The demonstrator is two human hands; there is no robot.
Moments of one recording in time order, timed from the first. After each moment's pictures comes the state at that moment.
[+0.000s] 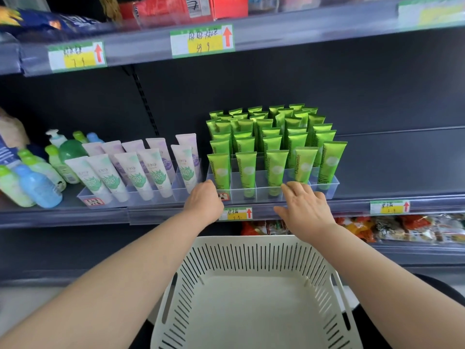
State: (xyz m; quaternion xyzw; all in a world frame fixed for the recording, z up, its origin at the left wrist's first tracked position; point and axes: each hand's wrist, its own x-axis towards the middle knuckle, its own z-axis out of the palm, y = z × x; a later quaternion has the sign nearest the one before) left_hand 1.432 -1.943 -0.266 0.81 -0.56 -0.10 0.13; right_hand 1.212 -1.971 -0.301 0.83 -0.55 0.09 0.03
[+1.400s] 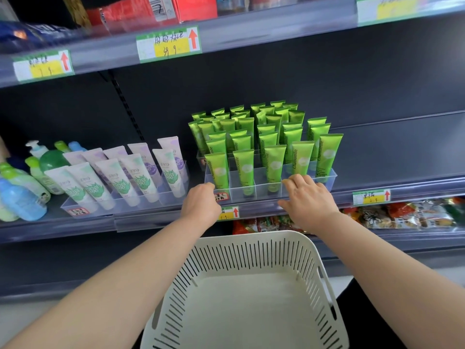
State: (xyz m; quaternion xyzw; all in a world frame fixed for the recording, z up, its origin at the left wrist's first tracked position) left_hand 1.402 -1.939 -0.269 0.78 -0.60 -0.06 0.16; right_hand 1.174 -1.979 -0.292 0.83 -0.55 0.05 0.06
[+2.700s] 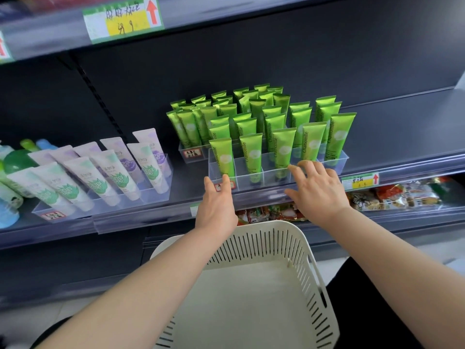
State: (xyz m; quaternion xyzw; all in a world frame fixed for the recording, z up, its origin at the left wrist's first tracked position) left_hand 1.346 -1.940 -0.300 0.77 -0.62 -0.09 0.07; right_hand 1.135 -1.987 -0.313 0.80 -0.59 0.09 0.11
